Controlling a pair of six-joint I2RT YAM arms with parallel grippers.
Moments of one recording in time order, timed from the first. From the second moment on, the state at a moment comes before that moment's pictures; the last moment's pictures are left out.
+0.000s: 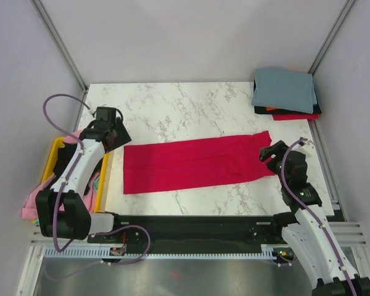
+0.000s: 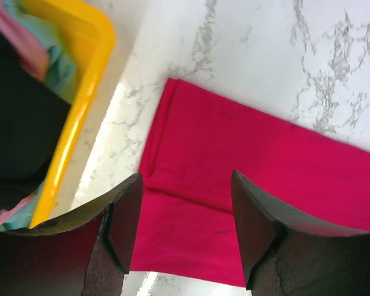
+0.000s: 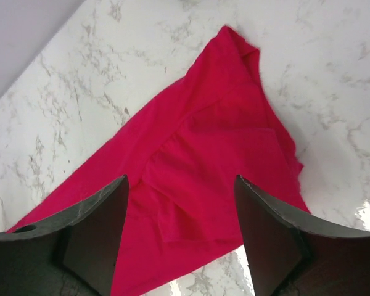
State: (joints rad) left arm -0.04 1.28 1.02 -0.66 -0.18 -0.51; right arm 0.14 0.54 0.45 -0.32 0.23 0.72
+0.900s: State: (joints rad) left arm -0.35 1.71 1.02 -0.58 -0.16 -0.57; right arm 0.24 2.27 1.66 -0.09 -0.16 0.71
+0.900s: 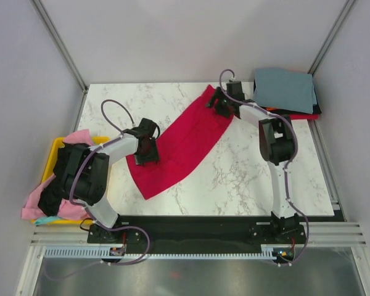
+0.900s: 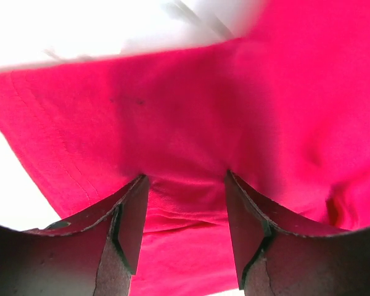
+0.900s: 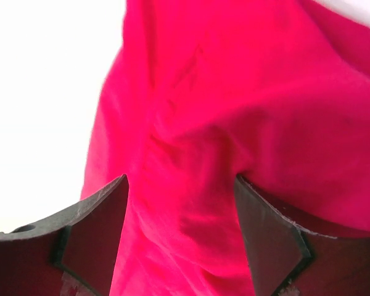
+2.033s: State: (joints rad) left arm -1.01 1.17 0.95 -0.72 -0.06 -1.06; right arm 0.38 2.59 2.12 0.07 -0.27 0.71
